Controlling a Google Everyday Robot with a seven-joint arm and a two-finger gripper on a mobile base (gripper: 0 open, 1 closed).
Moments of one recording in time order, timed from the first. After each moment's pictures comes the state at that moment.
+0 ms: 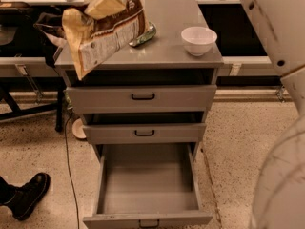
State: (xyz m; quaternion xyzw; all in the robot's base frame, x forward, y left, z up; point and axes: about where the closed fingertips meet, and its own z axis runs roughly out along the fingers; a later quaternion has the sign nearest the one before) arm 0.598 0.116 1.055 -0.75 0.49 0.18 0.41
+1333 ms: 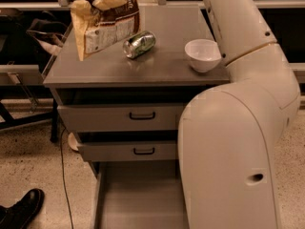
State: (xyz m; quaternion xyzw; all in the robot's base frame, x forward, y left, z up) arm 0.696 0.123 1.041 -0.74 0.48 0.17 0.43
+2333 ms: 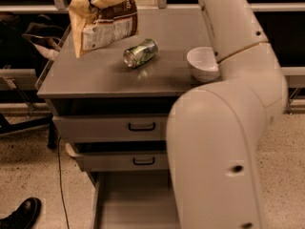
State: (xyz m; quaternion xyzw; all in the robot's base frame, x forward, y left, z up) arm 0.702 0.128 1.042 -0.75 0.48 0.16 0.43
